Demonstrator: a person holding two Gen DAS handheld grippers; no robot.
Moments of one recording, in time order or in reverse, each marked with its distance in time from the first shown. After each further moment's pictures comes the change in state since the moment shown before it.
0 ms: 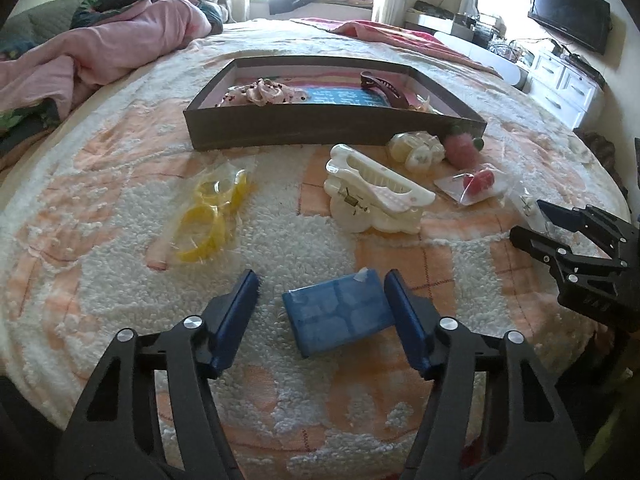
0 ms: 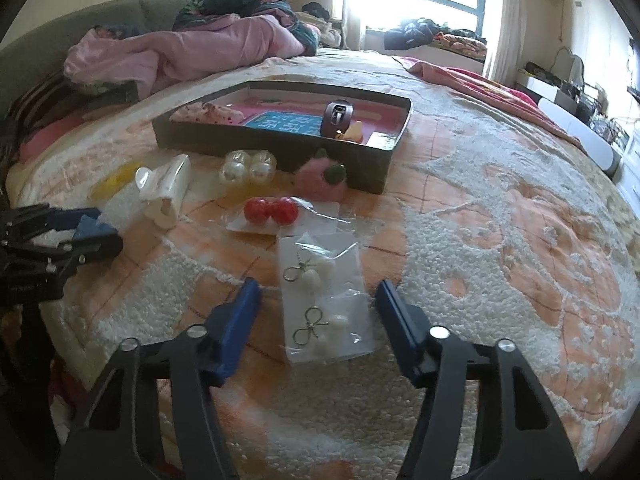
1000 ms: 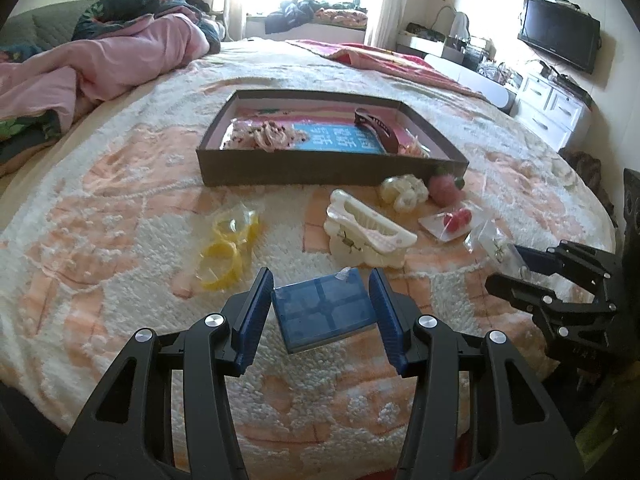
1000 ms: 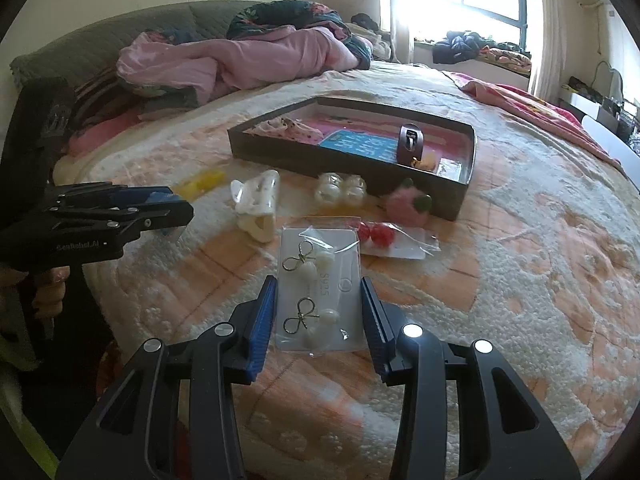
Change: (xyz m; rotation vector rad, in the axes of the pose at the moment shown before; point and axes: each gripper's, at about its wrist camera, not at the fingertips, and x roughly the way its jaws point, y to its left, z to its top) left arm -0.030 0.009 0.017 -0.023 -0.082 -0.050; right arm -0.025 0.036 0.013 -0.043 -0.042 0.178
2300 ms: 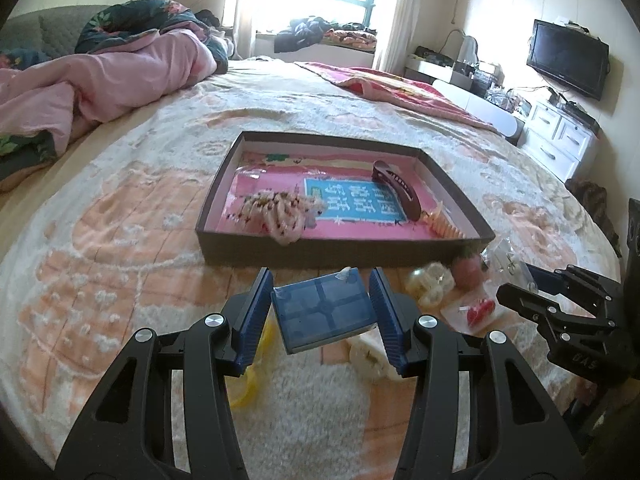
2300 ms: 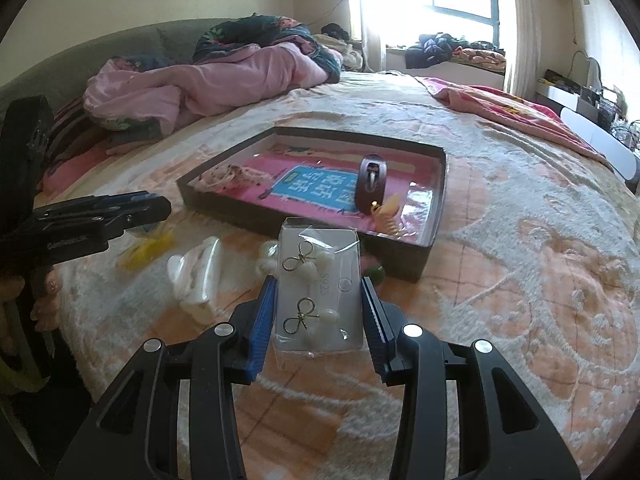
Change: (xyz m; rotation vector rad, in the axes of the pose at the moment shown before) left arm 0.027 0.016 0.060 -0.034 -0.074 0.001; right arm 0.023 -0.042 0.048 0.080 -0.050 -0.075
